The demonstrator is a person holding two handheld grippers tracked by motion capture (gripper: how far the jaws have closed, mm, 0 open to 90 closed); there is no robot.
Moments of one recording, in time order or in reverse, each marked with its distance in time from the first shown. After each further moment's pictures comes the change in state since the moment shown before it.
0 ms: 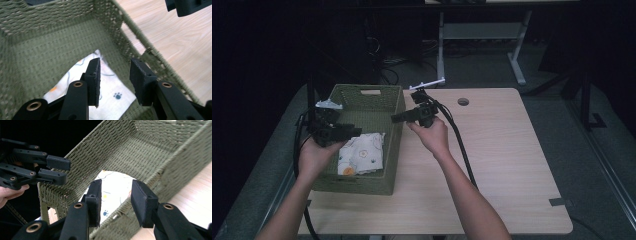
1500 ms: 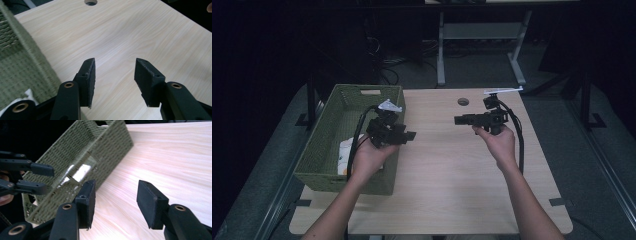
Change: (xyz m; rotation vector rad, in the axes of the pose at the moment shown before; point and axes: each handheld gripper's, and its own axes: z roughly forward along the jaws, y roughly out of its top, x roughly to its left) left arm -0.115 0.043 0.060 -0.019 -0.141 0.119; right arm -0.080 -0.066 -0.147 -0.109 -0.143 0.106
